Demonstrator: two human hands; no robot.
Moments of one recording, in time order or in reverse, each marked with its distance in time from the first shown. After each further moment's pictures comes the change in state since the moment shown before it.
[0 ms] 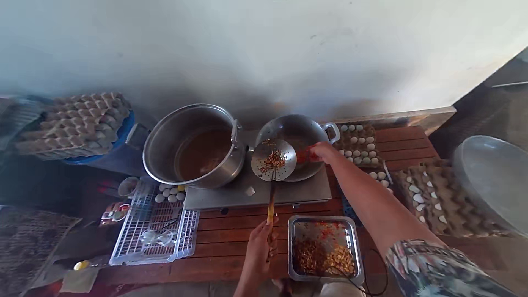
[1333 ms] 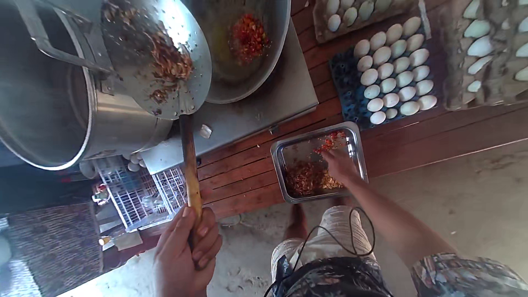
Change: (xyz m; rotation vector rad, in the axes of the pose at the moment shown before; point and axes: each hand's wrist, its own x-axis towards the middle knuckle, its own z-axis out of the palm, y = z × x) left_hand -0.027 -0.013 0.007 0.112 0.002 0.082; right_hand -0.086 0.433 0.058 -0.742 -0.098 -0.228
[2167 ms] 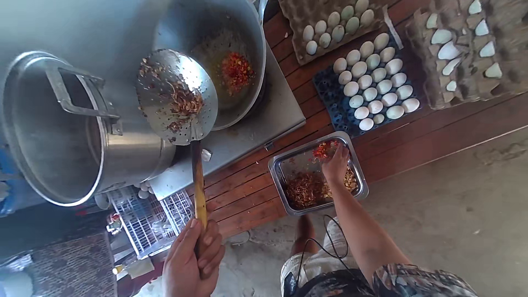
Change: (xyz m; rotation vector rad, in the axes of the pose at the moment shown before) left_hand 0.014 -0.001 0.010 0.054 -0.012 -0.056; right_hand 0.035 -0.022 0.009 0.518 0.502 0.698
